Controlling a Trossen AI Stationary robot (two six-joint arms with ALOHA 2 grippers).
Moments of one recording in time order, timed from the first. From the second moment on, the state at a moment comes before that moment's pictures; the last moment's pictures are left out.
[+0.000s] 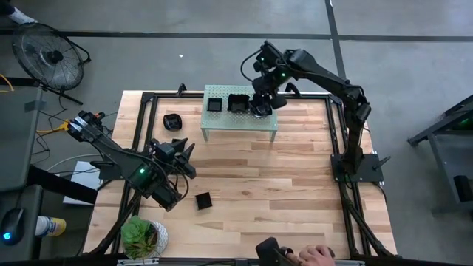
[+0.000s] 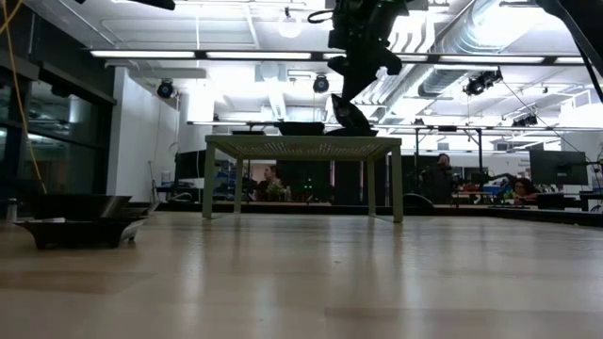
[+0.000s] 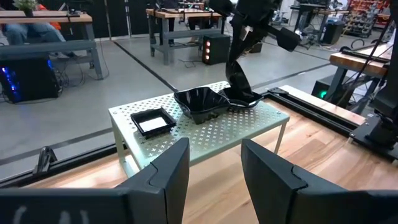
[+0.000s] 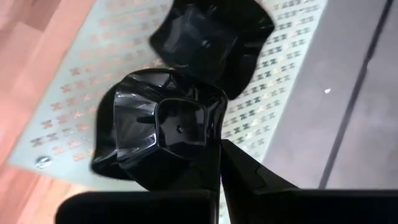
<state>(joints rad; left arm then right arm) -0.65 1.35 1.19 -1.36 -1.40 -1.66 -0.61 1.92 2.04 -1.21 -0.13 -1.03</state>
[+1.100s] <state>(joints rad) -0.65 1.35 1.19 -1.36 -1.39 -1.66 -0.61 1.92 2.04 -1.33 -0.17 -0.92</state>
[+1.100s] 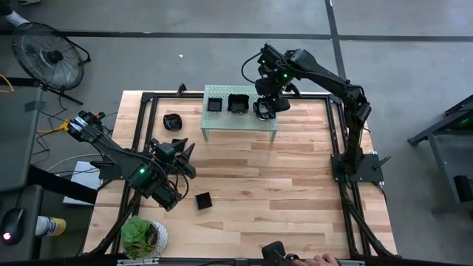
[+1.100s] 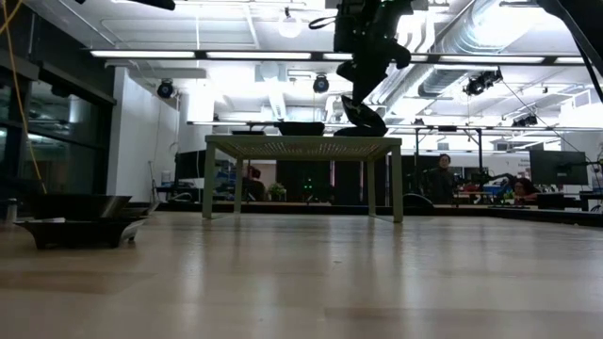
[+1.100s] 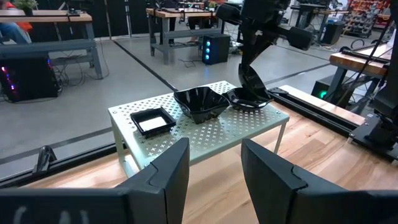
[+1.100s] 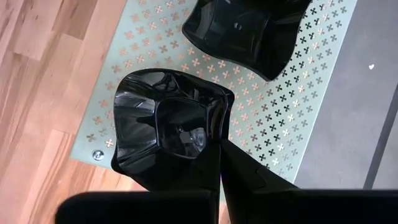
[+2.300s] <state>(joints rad) -0.65 1.35 1.19 -1.36 -1.33 -1.70 -0.59 1.88 2.05 -1.31 -0.02 -0.54</state>
